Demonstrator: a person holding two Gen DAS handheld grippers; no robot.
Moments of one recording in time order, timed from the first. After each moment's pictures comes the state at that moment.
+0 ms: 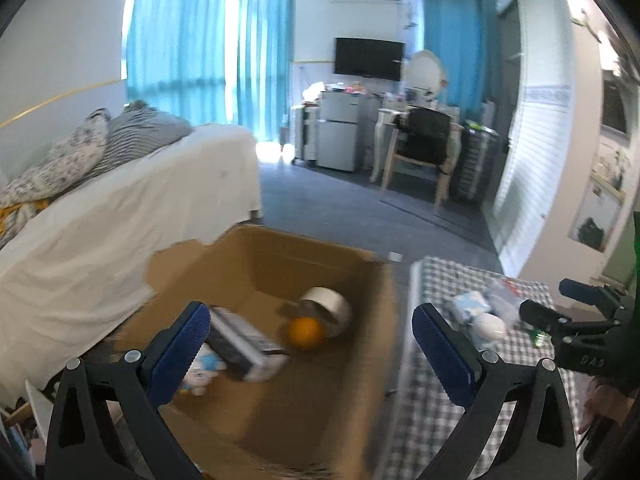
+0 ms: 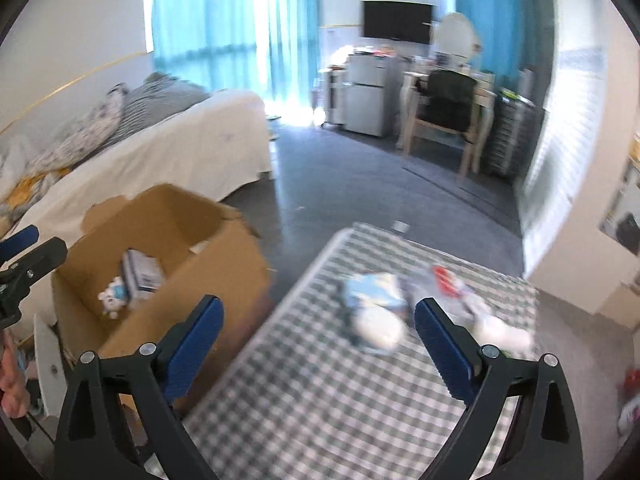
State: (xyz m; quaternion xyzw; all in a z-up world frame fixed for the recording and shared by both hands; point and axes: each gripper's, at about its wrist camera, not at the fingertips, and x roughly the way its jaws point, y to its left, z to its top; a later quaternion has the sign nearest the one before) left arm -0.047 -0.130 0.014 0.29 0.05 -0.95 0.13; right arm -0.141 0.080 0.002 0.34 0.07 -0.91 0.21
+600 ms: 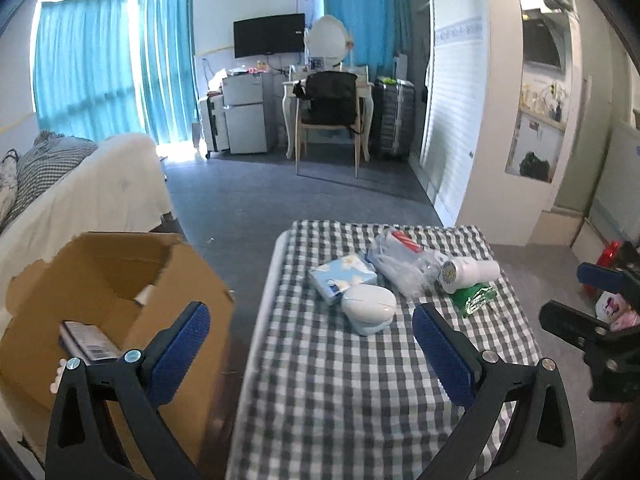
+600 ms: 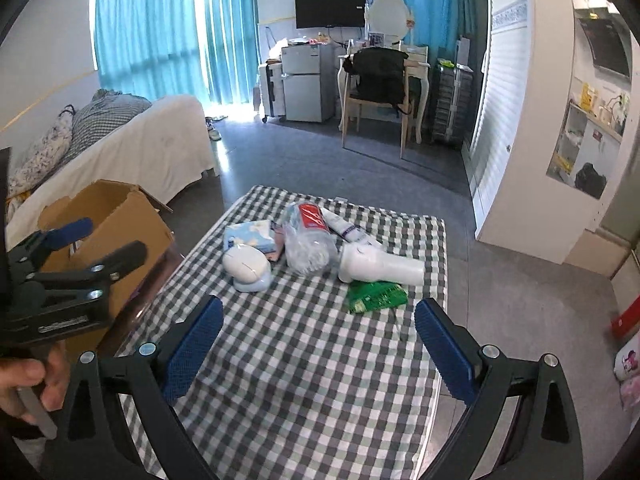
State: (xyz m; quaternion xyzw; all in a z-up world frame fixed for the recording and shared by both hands) left arm -0.131 0.021 -0.049 0.32 -0.01 -0.95 0.01; right arm -0.137 0.215 -0.026 0.36 0.04 -0.92 0.14
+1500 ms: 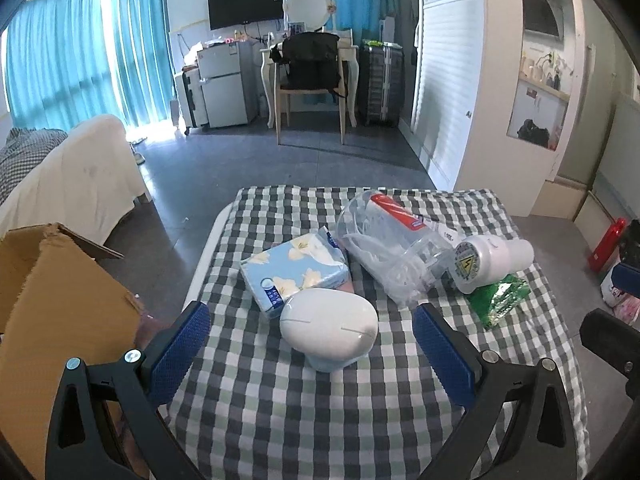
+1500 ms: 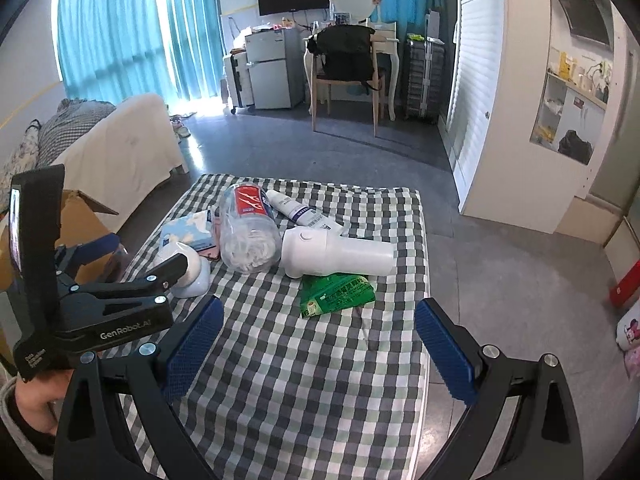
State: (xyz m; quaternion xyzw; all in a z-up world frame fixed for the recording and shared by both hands) left arm -0.217 0.065 -0.124 0.38 -0.02 -0.93 -0.01; right arm -0.181 0.245 -0.072 0.39 0.01 -0.92 0.09
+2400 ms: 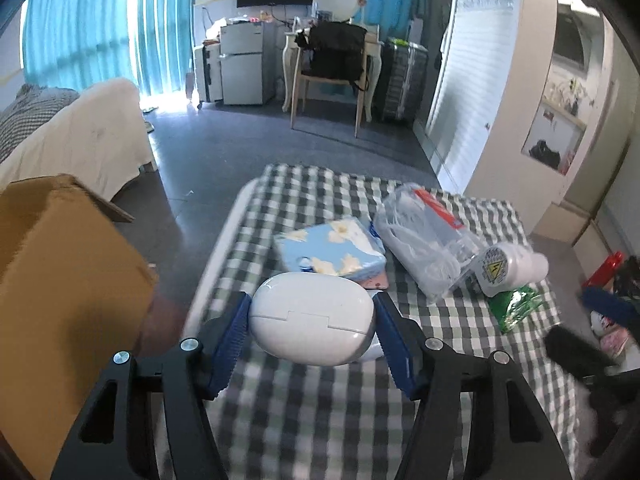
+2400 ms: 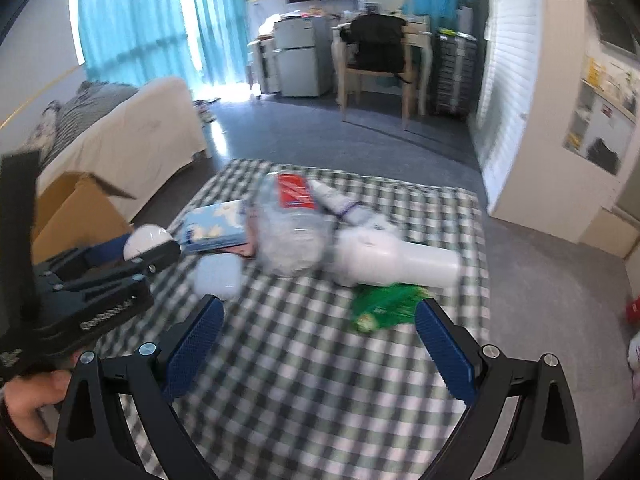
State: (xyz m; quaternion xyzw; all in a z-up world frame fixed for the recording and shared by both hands) left arm -0.205 0.015 -0.119 0.39 0.04 -0.92 0.01; right arm -0.204 0.195 -0.090 0.40 0.03 -0.90 0.15
